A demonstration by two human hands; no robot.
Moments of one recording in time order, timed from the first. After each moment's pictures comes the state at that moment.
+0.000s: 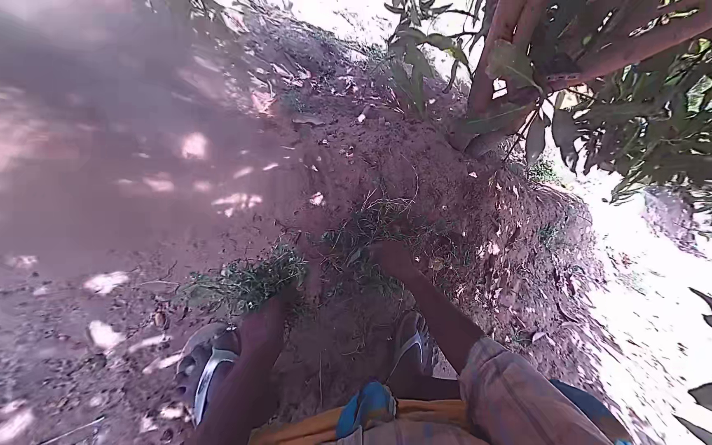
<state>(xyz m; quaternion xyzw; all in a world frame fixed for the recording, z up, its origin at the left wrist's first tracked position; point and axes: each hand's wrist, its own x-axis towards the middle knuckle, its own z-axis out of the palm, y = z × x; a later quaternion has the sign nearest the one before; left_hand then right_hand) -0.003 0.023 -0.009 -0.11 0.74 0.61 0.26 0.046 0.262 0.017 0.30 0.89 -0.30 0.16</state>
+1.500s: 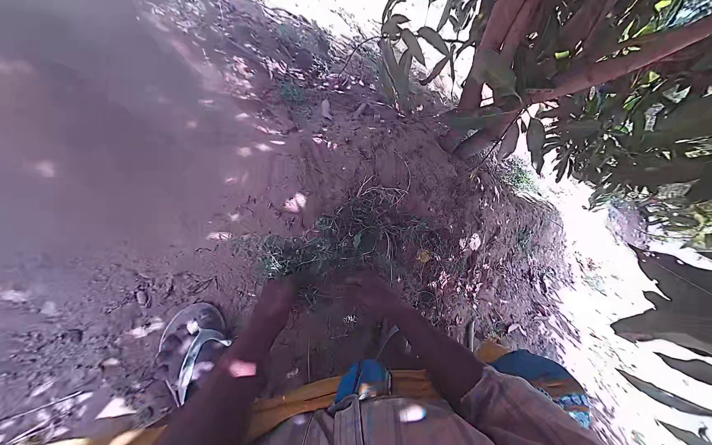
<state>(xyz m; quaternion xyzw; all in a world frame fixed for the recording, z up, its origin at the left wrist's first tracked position) 0.008 0.020 0.007 0.01 0.72 0.58 0.38 0.106 0.169 0.030 0.26 0.83 -0.48 0.16</state>
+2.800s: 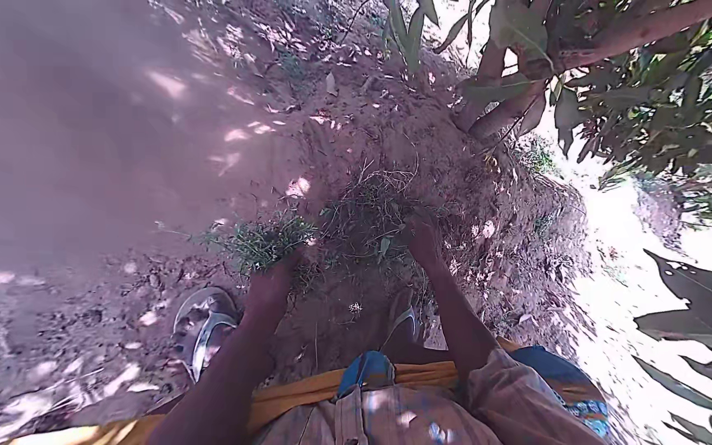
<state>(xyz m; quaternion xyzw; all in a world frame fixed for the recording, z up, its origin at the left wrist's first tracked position) 0.004 0.024 0.003 -0.09 0.73 0.61 0.28 0.107 0.280 0.016 0.35 0.92 -0.16 -0.03</state>
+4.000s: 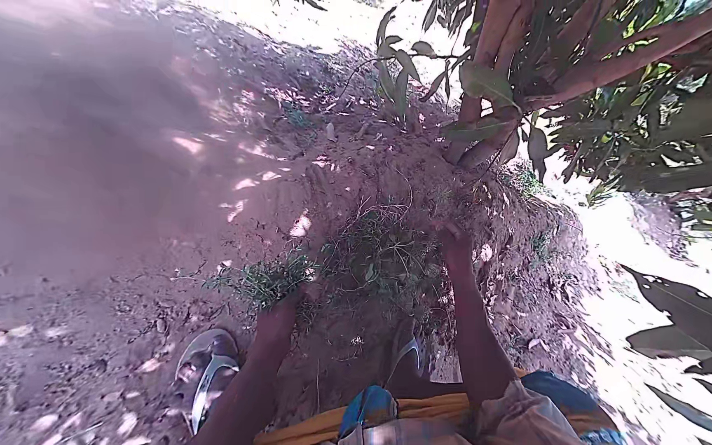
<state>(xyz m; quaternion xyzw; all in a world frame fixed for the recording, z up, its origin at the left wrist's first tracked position) 0.005 0.027 -0.003 -0.07 0.71 0.64 0.28 0.118 0.291 0.095 0.36 0.78 -0.41 -0.29</state>
